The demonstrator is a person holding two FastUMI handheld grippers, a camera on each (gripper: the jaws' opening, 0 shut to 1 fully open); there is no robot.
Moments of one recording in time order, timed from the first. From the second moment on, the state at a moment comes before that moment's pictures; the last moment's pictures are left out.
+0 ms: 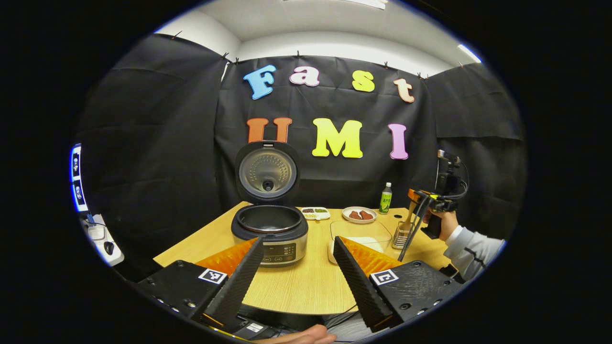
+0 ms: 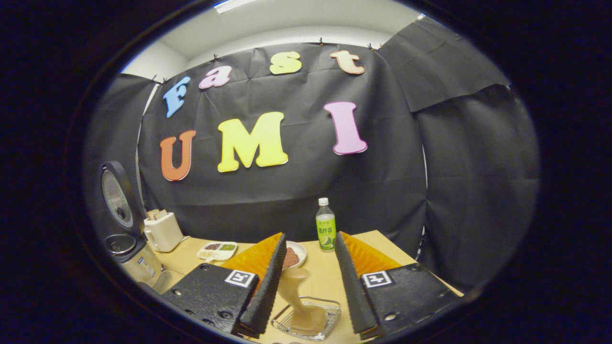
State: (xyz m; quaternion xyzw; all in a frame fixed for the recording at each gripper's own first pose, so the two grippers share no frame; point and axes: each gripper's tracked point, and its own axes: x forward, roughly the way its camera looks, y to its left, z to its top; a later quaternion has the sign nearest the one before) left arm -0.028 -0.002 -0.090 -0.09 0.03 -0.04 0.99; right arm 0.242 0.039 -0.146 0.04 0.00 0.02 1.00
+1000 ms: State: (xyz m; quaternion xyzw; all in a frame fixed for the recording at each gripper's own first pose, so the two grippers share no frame) left arm 0.151 0.088 0.040 -0.04 -0.07 0.09 0.99; right arm 0.057 0.008 -0.089 0.04 -0.01 0.07 1.00
